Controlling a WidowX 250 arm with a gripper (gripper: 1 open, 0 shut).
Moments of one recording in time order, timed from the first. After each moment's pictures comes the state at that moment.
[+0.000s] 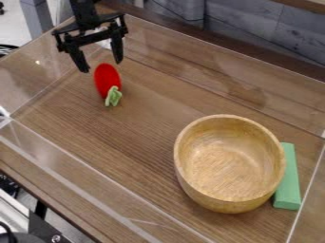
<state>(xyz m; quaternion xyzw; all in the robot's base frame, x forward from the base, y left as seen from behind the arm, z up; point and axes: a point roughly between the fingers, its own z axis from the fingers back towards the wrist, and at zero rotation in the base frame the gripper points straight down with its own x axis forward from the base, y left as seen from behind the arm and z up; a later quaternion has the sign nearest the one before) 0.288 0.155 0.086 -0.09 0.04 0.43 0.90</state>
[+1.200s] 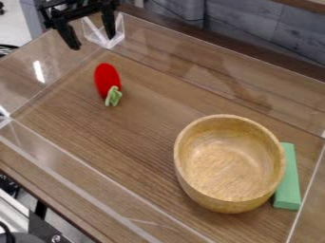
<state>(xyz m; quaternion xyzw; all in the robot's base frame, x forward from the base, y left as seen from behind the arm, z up) 0.282 0.155 0.119 -0.10 0.00 0.43 0.90</state>
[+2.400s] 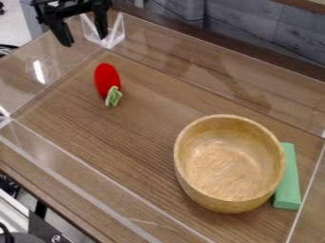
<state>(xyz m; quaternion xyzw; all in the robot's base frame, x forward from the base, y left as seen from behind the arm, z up) 0.279 0.166 0.120 -0.09 0.00 0.36 0.93</state>
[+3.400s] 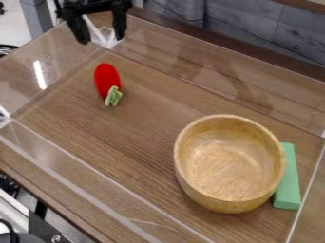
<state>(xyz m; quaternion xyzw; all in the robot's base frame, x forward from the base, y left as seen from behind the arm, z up) 0.289 0.136 0.126 -0.08 0.02 0.29 0.95</state>
